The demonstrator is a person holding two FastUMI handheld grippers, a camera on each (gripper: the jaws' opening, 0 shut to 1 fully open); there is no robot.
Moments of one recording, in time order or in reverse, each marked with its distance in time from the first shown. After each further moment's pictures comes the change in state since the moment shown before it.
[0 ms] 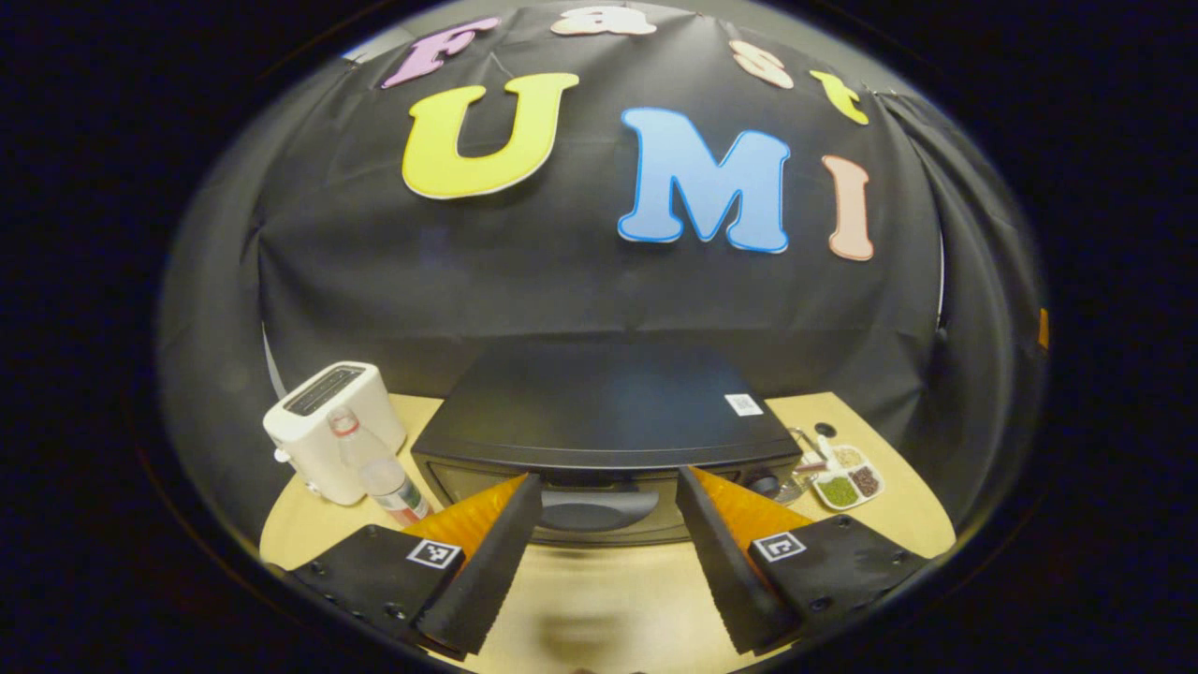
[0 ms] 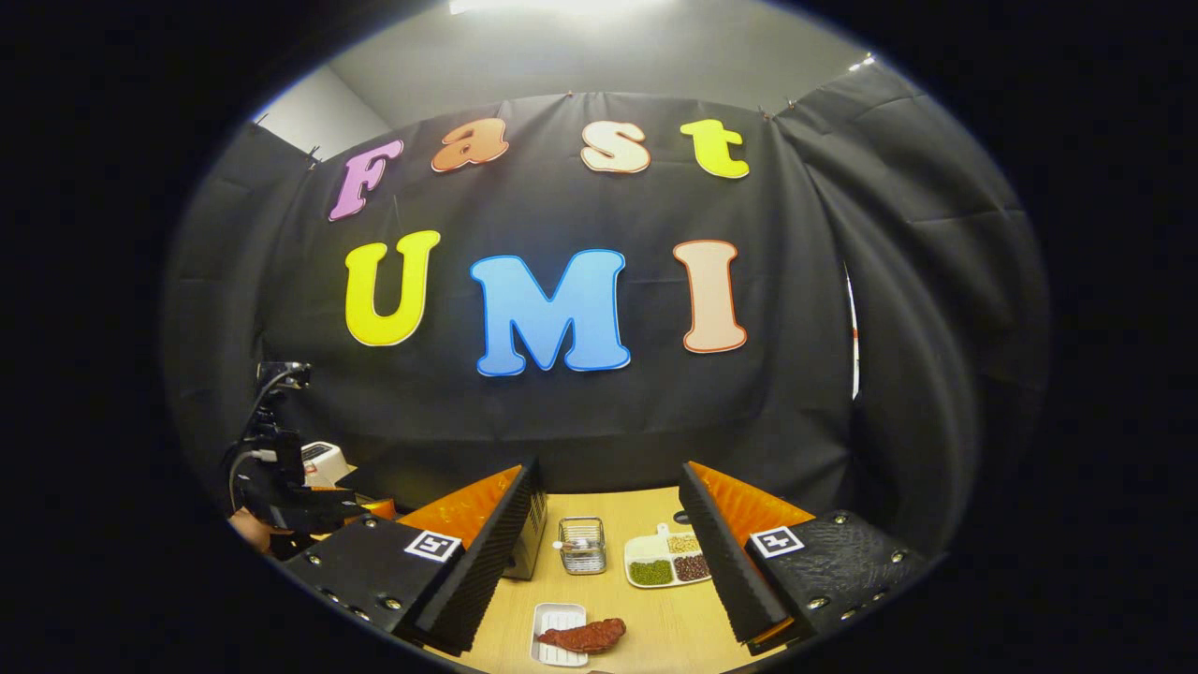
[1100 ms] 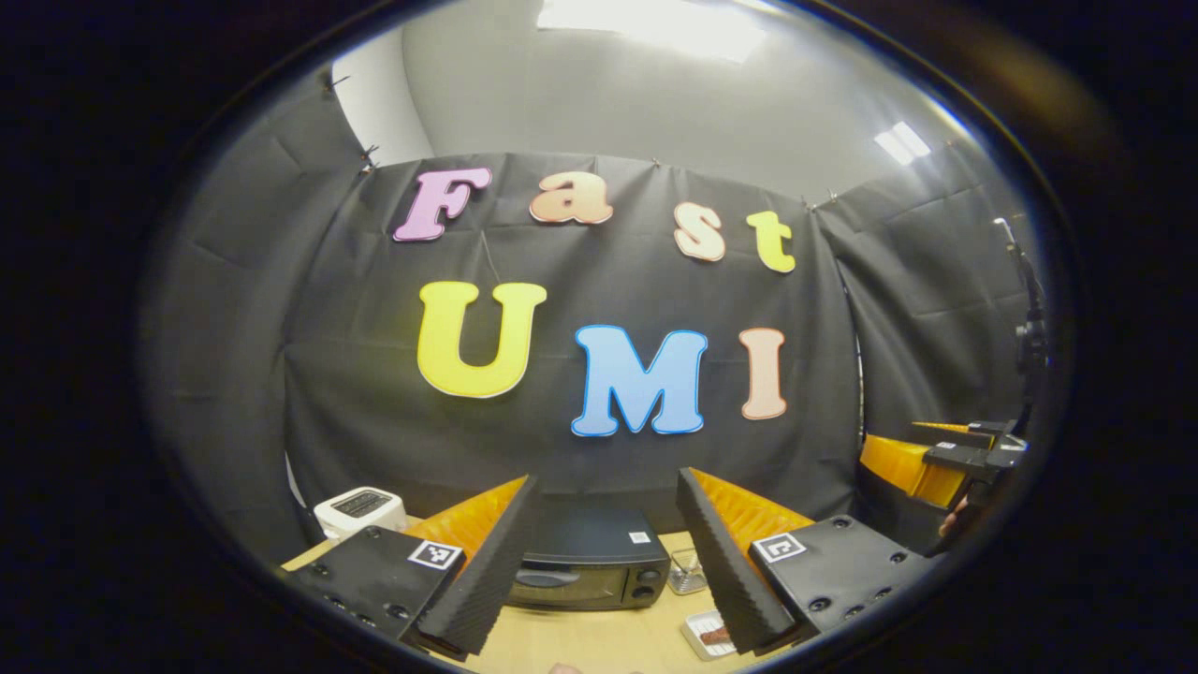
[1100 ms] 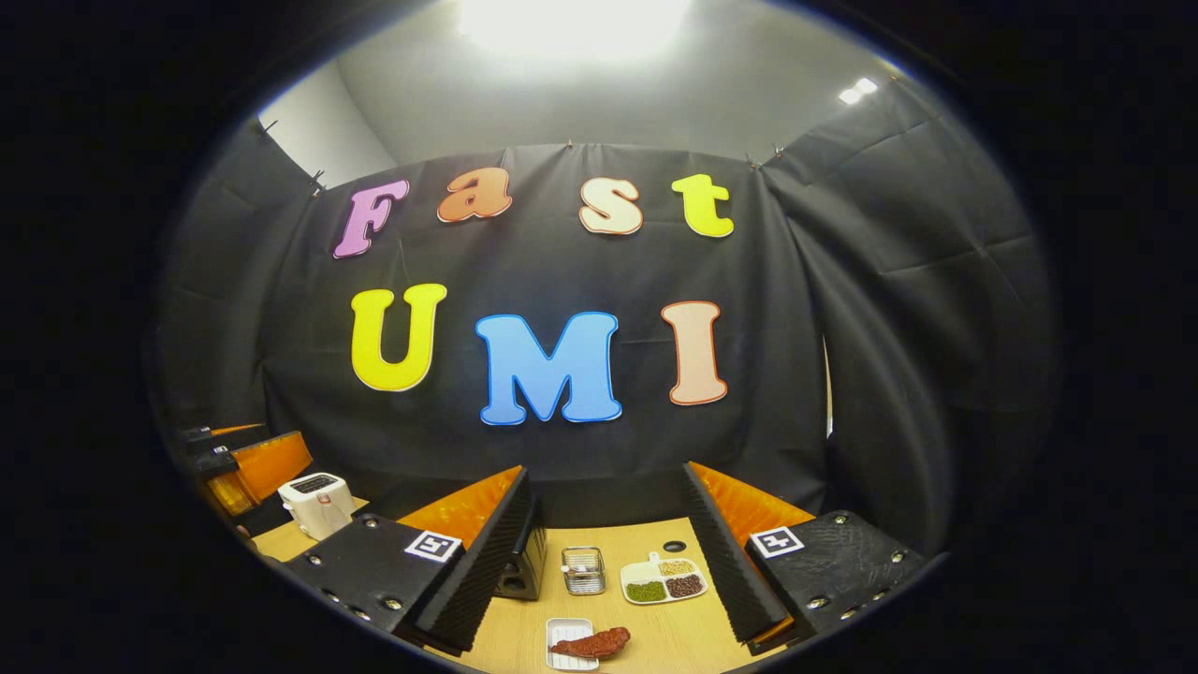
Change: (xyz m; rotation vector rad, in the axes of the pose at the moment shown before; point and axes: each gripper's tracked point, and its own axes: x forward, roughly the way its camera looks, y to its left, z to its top) left arm -0.283 -0.058 0.138 -0.001 -0.554 -0.111; right arm -0.066 0.021 0.053 -0.020 -0.148 -0.069
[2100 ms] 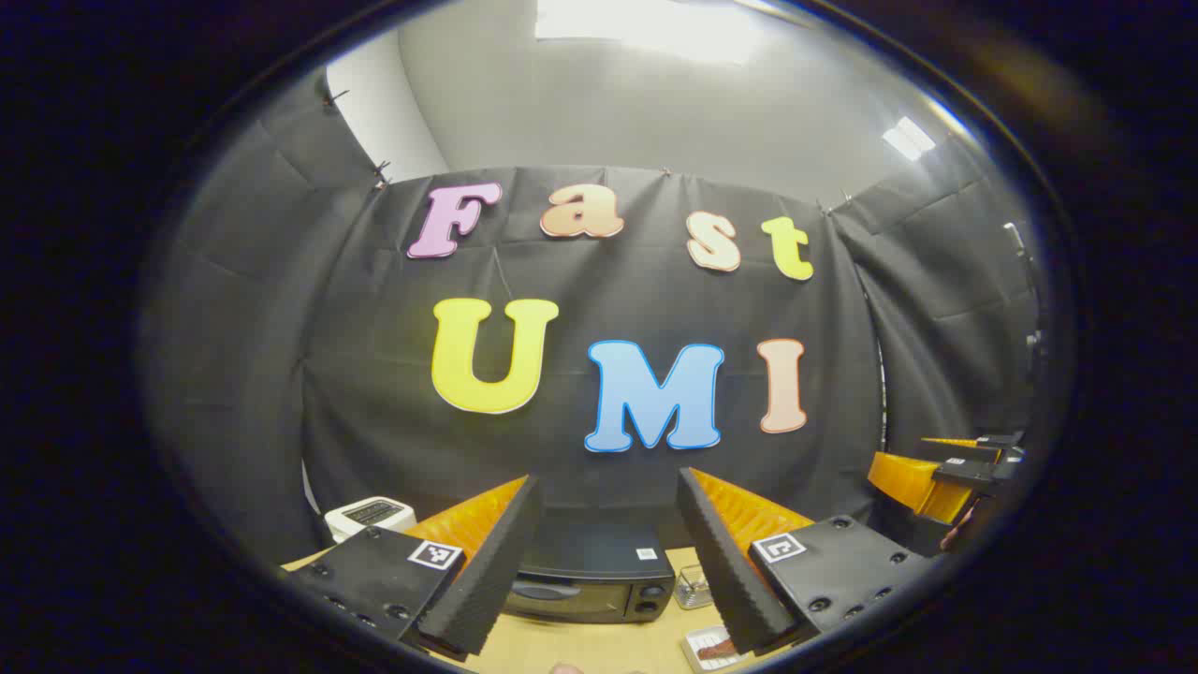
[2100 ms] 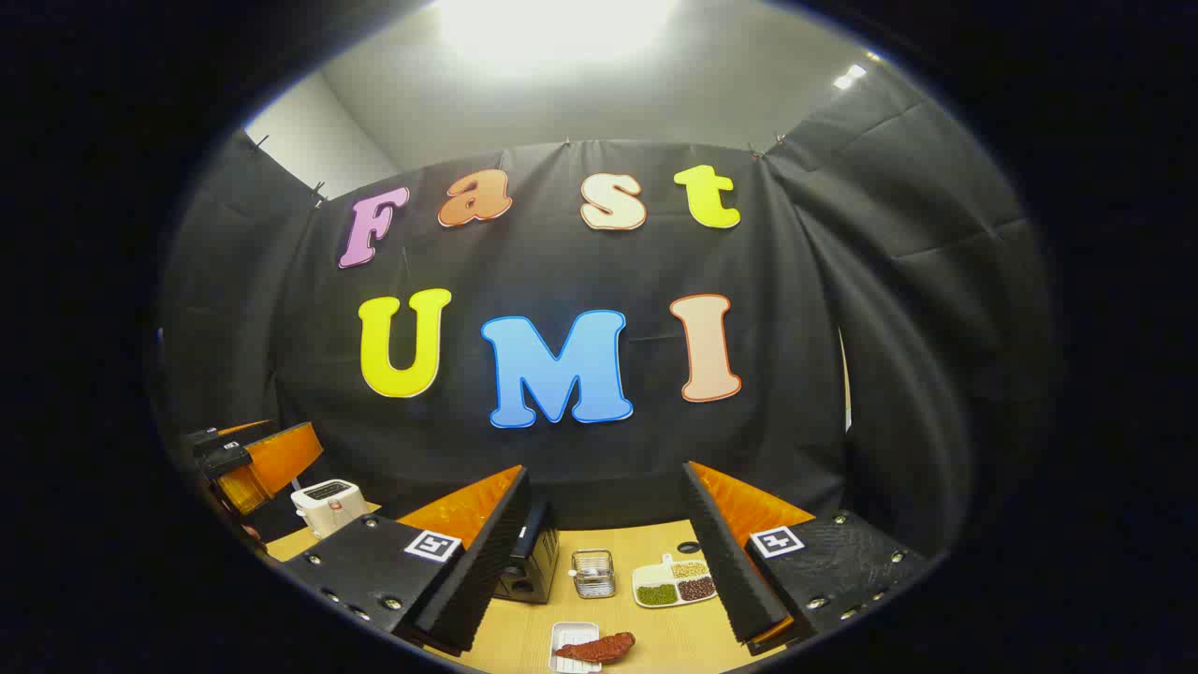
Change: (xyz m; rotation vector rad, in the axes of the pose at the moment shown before) left arm 0.016 -0.026 0.009 0.024 -0.030 0.089; right arm 0.018 -0.012 0.002 0.060 0.001 0.073
